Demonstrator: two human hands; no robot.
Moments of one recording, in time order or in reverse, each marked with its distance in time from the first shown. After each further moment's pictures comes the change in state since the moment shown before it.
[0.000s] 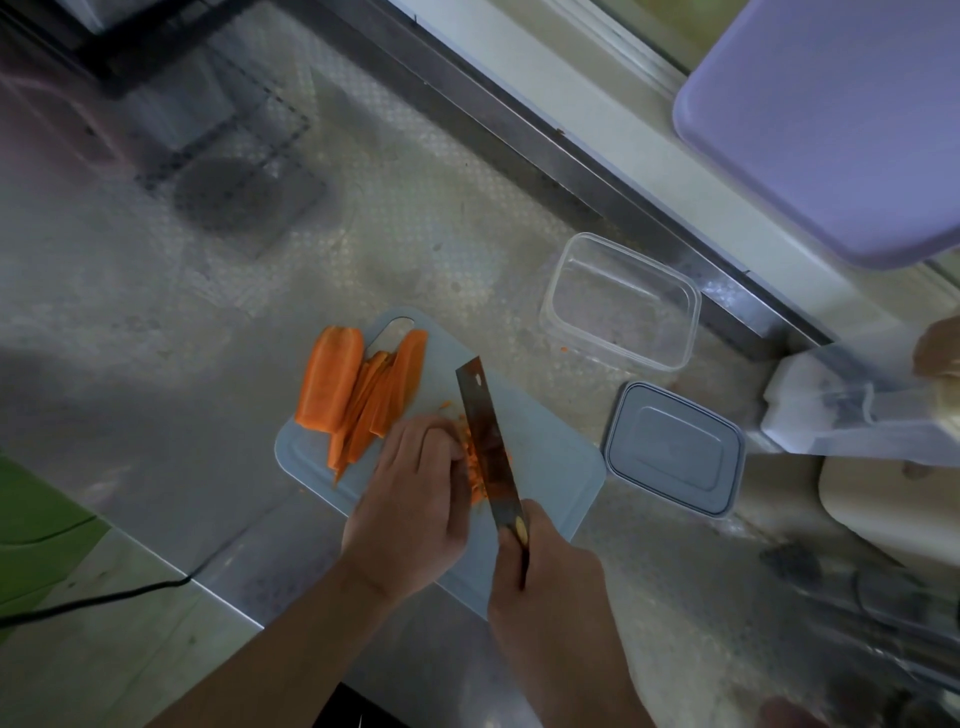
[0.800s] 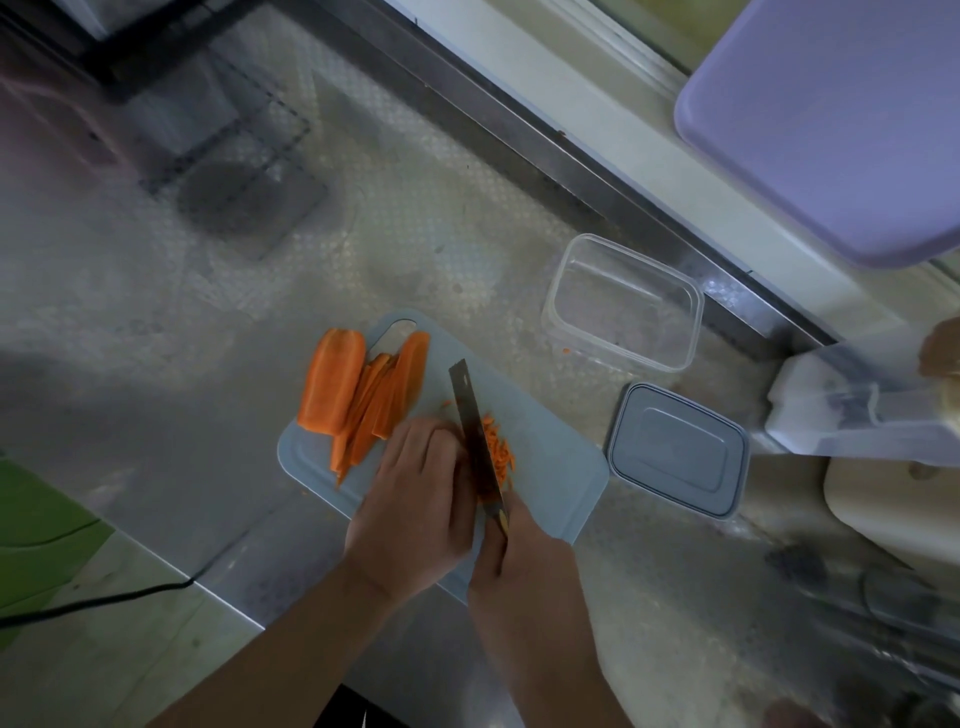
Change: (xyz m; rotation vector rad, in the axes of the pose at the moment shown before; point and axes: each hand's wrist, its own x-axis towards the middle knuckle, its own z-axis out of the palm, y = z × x) left_hand 0.003 0.004 -0.003 0.029 -0.010 0.006; right_hand 0.014 0.002 0.026 0.002 0.038 0.013
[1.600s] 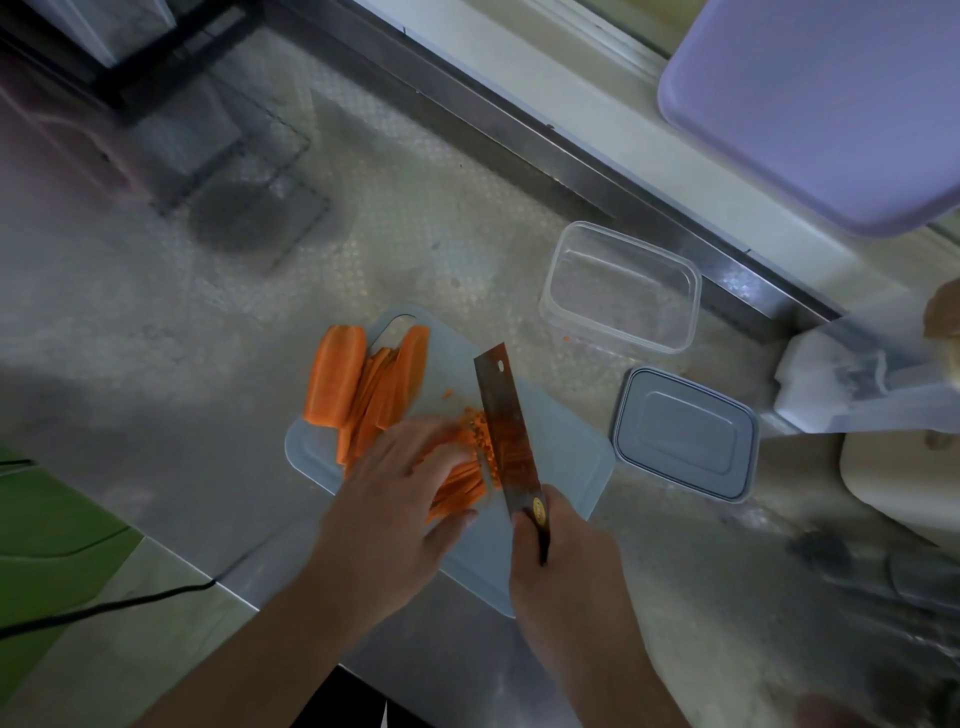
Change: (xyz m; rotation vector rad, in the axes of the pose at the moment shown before) left_hand -0.020 -0.008 -0.034 0.056 -0.229 0.034; right_hand -0.007 0.013 -0.021 0.141 0.008 0.027
